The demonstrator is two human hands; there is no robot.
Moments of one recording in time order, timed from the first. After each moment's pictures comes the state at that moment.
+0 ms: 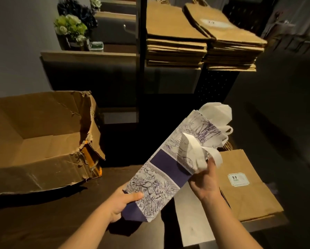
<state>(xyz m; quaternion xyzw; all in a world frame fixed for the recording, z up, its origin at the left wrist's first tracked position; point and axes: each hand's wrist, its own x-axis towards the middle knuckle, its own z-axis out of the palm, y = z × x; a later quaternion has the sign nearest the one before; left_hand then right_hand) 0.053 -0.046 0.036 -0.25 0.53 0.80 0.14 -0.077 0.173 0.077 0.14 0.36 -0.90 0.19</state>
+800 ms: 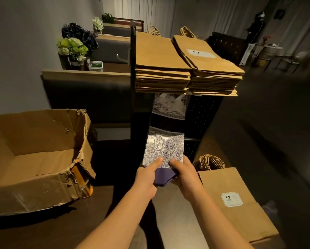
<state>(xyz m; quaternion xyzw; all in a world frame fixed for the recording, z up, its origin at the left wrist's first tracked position) -0.069 0.035 0.124 -0.37 0.41 0.83 -0.04 -0.105 0.150 0.132 -0.04 0.64 -0.74 0.21</state>
